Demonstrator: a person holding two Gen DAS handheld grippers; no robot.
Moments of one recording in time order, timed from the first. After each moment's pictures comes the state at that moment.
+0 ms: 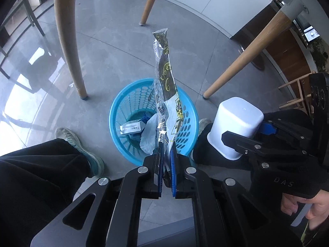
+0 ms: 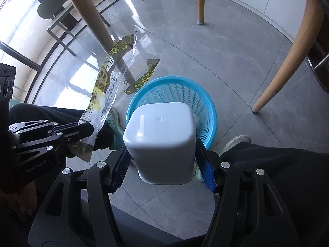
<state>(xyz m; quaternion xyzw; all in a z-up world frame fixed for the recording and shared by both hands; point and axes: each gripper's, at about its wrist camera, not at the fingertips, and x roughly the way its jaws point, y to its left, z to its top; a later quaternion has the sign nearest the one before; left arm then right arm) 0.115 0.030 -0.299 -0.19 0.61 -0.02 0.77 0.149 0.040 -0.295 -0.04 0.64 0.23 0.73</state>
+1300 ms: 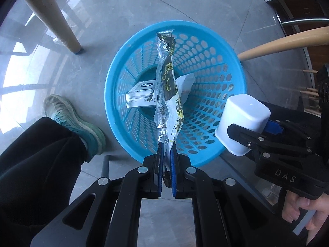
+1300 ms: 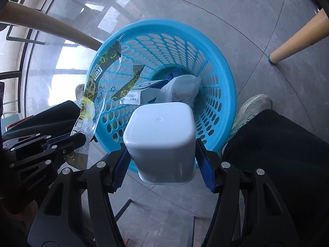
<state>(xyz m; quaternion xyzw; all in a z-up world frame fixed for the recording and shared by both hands) 0.184 0.050 -0.447 -0.19 0.75 -0.01 0.63 0.212 0.055 -0.473 0.01 0.79 0.16 0.60</state>
